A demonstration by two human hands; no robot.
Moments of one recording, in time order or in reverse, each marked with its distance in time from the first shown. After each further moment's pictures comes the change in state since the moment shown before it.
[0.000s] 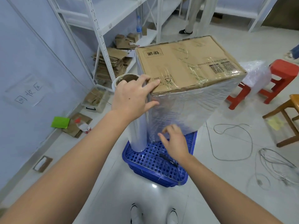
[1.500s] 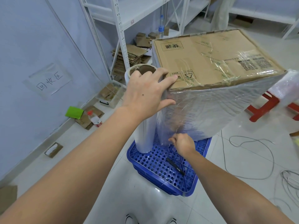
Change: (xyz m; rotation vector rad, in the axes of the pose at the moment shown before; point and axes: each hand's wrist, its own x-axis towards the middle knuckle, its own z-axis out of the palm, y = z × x) left_hand -0.001 0.015 0.005 0.064 0.043 -0.047; right_hand 0.049 0.087 0.067 -0.327 -0.426 0.158
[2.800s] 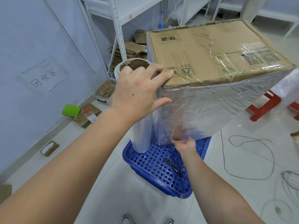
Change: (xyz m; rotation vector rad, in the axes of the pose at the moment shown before) left_hand -0.010 0.003 0.009 0.009 0.101 -0.013; right_hand 0.032 0.026 0.036 2.469 0.002 0.890
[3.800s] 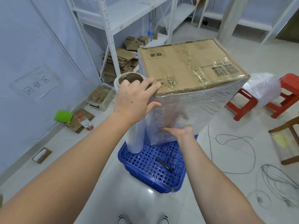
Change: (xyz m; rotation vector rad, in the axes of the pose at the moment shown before) left_hand 0.007 0.003 0.000 0.078 -0.044 0.048; right_hand -0.101 -0.024 0.082 -0.022 -0.028 0.146
